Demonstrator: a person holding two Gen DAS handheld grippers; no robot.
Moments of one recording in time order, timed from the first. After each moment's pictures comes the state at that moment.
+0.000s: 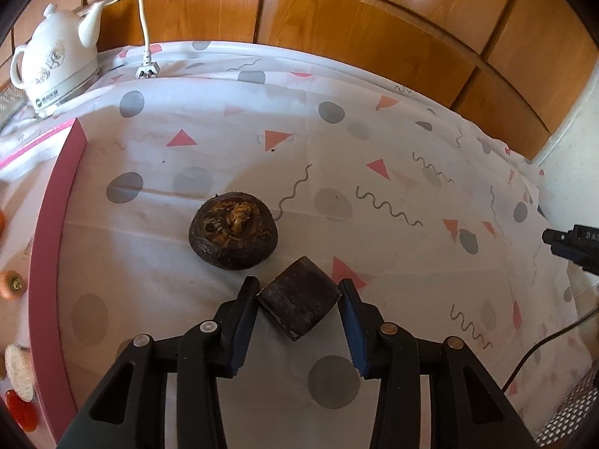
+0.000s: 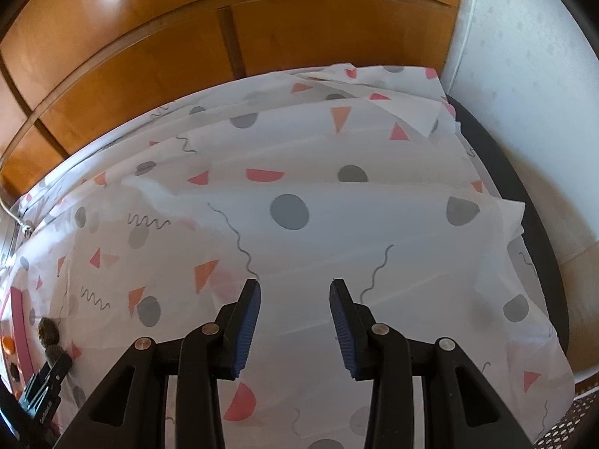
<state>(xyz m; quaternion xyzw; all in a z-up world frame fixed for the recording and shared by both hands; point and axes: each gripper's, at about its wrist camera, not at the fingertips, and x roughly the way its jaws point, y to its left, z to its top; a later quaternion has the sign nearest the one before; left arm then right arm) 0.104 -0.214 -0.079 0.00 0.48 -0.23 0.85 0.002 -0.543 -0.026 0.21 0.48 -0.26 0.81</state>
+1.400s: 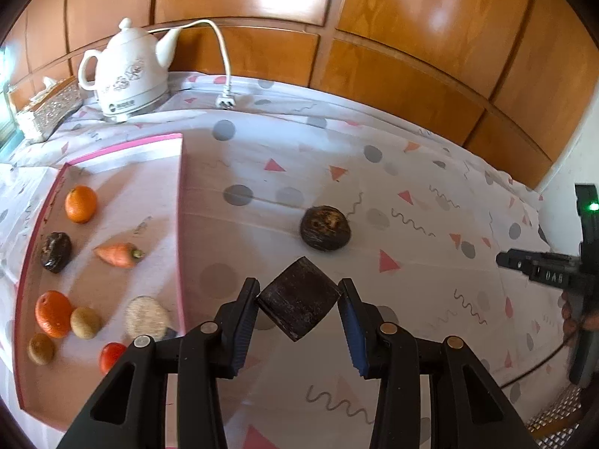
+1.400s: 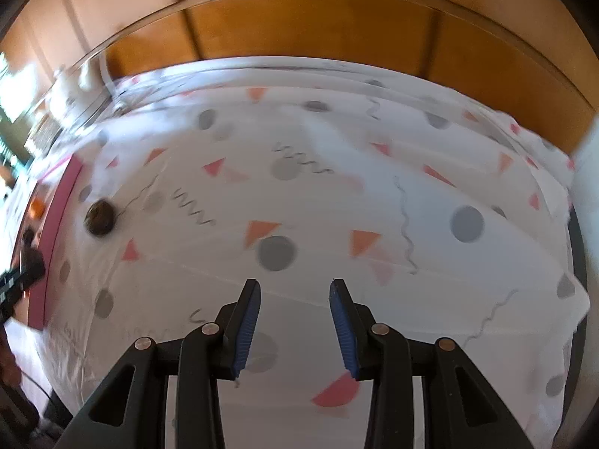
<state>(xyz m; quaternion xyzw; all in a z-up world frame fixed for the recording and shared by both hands) 0.065 -0.126 -0.029 -0.02 0.44 -0.18 0.88 0.033 -0.439 -0.039 0.06 0.52 -0.03 0.85</state>
